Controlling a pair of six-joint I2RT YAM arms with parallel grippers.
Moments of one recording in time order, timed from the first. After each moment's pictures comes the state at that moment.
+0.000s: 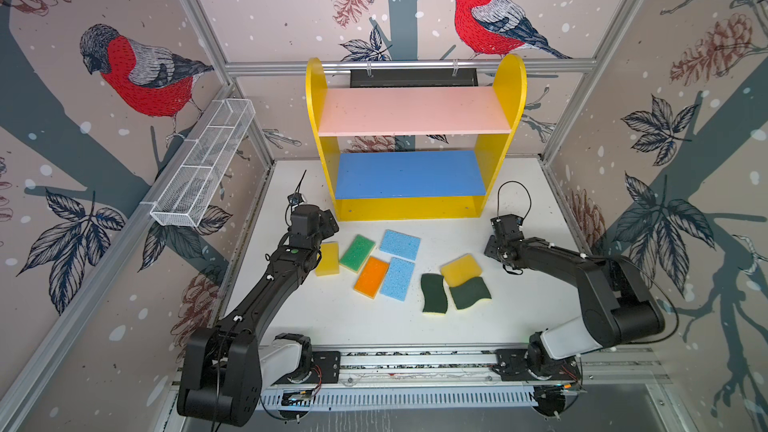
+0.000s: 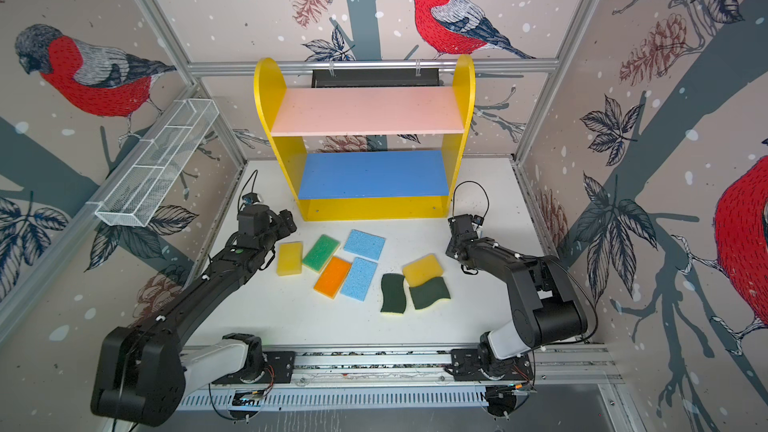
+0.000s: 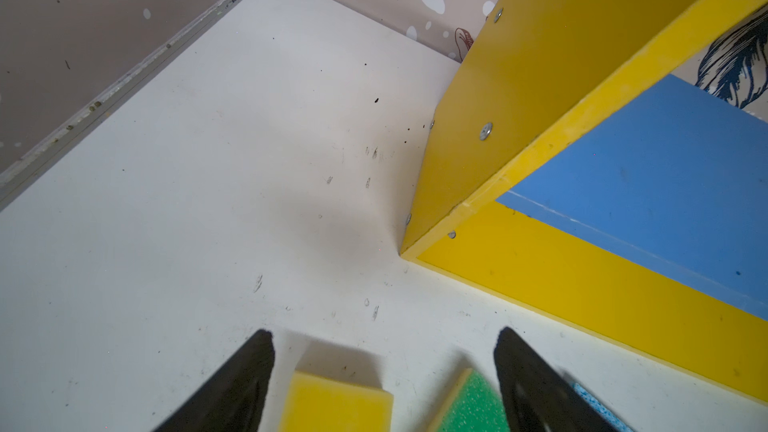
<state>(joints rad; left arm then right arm) -0.16 1.14 0.66 -0.09 -0.21 -0.47 0.29 1.51 0.64 -0.25 0.28 0.59</state>
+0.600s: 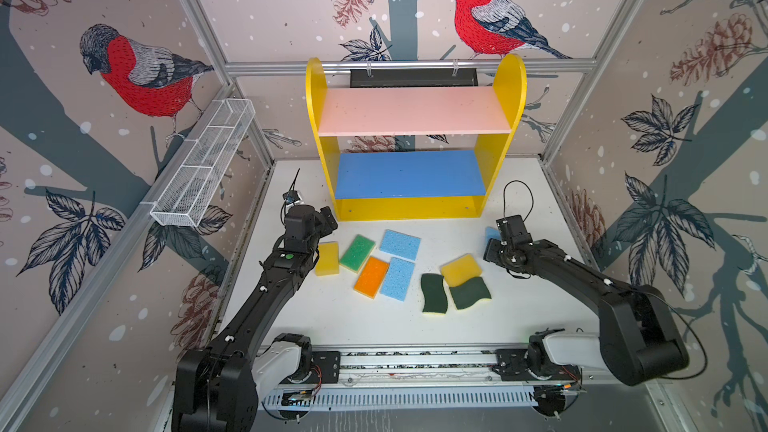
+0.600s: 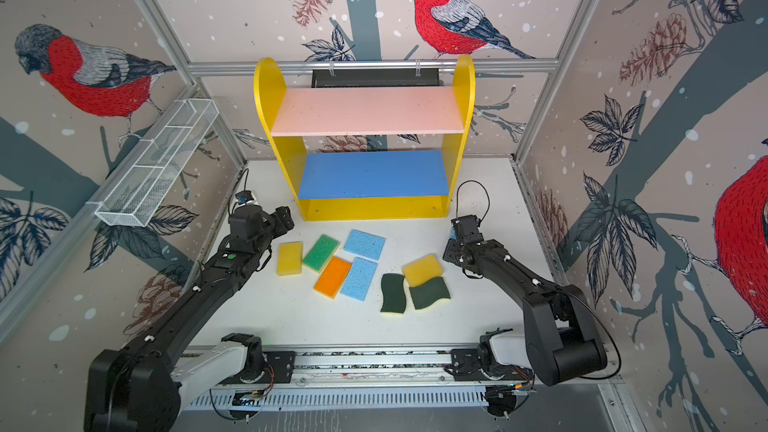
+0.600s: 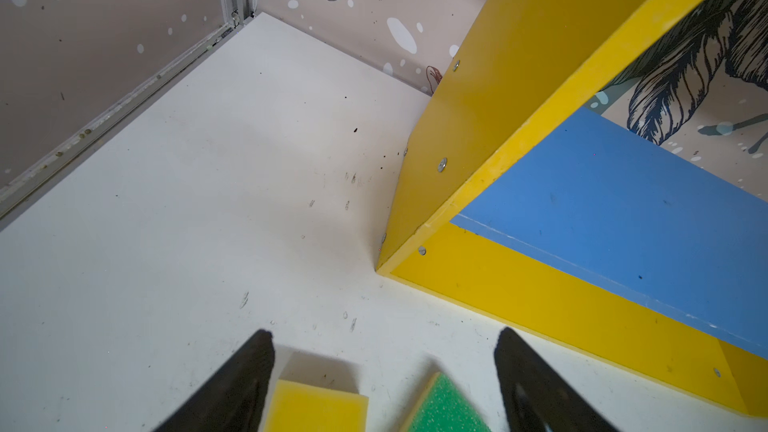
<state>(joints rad) -0.16 1.06 0.66 -0.10 -0.18 -0.48 0.31 1.30 0.66 -0.45 0.12 0.55</state>
